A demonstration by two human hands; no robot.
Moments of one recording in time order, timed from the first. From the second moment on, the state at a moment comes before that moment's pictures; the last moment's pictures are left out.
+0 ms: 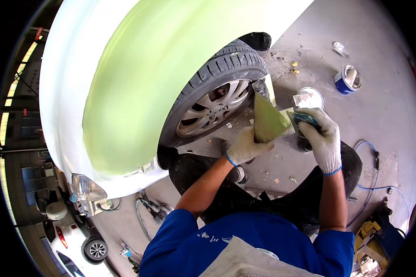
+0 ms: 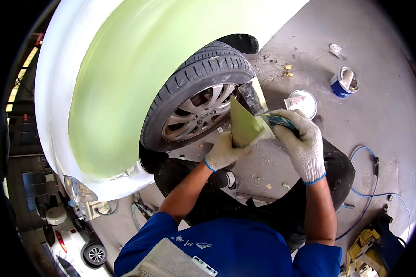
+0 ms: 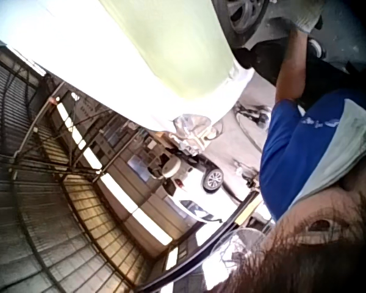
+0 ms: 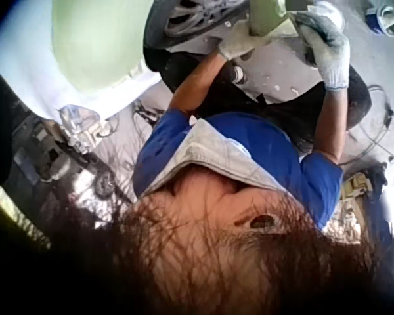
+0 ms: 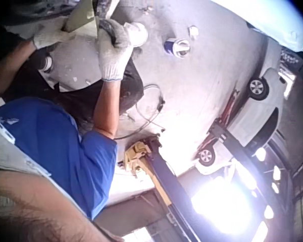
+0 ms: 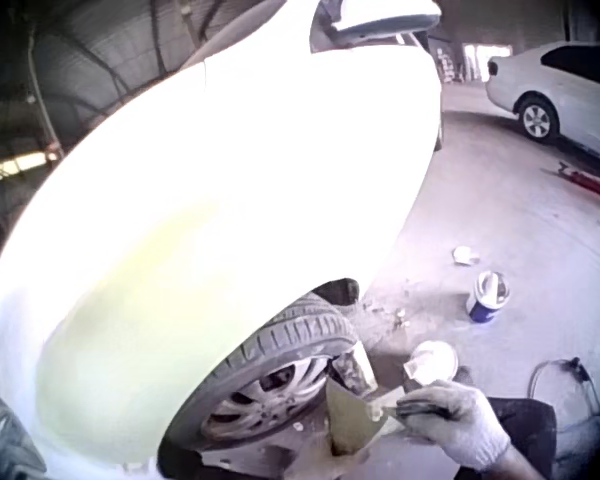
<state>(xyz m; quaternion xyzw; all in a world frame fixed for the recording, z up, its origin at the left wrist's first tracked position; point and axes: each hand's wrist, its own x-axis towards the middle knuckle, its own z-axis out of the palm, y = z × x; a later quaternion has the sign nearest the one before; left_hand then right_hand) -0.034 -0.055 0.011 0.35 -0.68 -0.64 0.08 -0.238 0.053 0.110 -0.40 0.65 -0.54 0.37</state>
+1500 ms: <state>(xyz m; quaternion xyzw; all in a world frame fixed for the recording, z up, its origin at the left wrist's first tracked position) -0.090 -0.030 0.005 0.31 -0.68 -0.66 0.04 -0.286 0.101 0.098 -0.27 0.66 -0.55 0.43</state>
